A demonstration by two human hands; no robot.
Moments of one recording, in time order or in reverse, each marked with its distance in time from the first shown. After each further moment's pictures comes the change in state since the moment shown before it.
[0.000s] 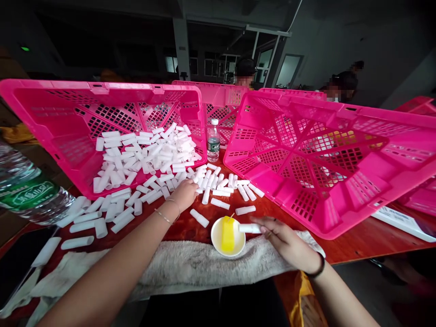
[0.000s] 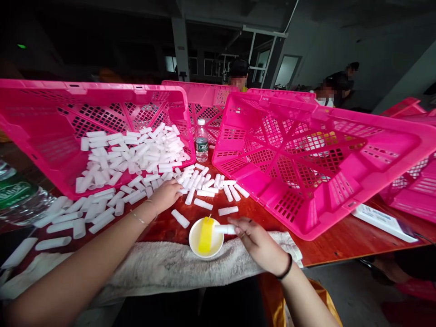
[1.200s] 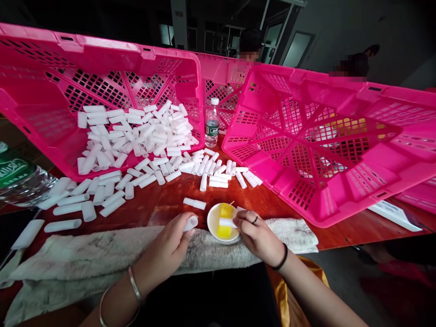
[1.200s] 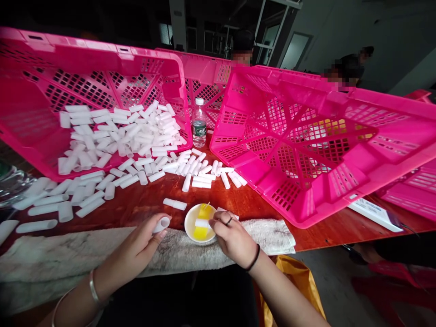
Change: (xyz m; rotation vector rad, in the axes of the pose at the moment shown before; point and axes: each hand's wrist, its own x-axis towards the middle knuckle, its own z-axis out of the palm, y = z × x) left_hand -0.151 0.064 -0.005 -0.393 -0.031 -0.115; right_hand 0.002 0.001 0.051 -0.090 0.077 -0.239
